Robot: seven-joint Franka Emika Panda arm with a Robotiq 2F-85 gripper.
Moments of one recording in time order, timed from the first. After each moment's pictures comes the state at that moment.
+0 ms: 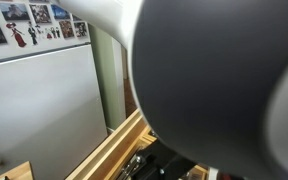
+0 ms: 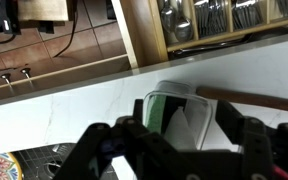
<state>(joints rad) -0.37 -0.05 -0.33 -2.12 -0.12 2.04 0.88</state>
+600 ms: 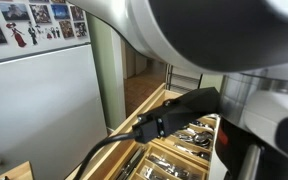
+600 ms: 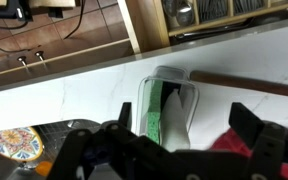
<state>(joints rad) -0.34 -0.07 -0.28 -2.07 -0.26 1.98 1.03</state>
